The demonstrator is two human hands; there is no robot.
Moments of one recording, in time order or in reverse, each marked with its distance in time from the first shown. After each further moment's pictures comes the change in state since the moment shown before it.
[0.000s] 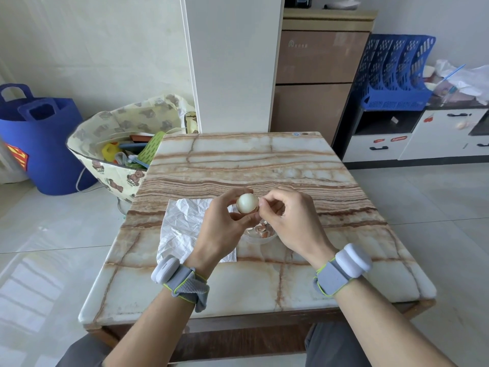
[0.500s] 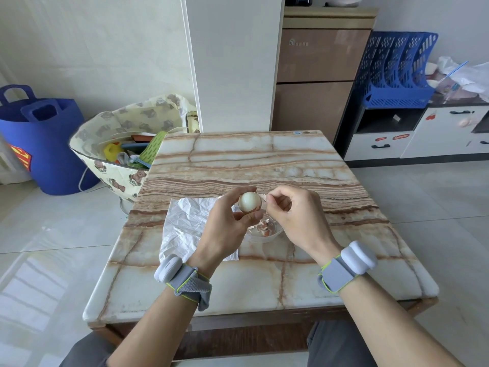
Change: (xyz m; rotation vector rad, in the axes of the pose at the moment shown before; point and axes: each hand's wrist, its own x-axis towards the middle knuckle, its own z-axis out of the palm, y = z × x) left_hand -0.004 0.007 0.003 -0.015 -0.025 -0.018; right_hand 0.002 0.004 -0.004 0.004 0.053 0.029
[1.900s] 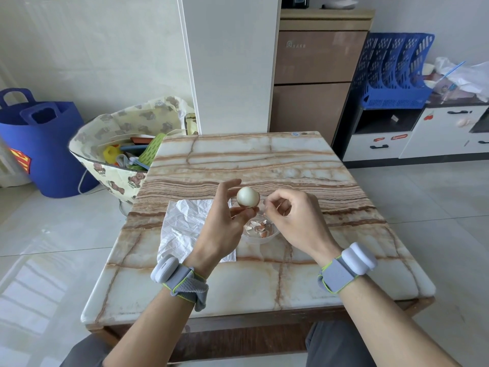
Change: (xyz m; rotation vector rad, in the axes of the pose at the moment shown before) left_hand 0.000 0.000 0.000 -0.035 0.008 0.025; right_hand -0.003 0.006 -0.005 -0.017 -0.043 0.029
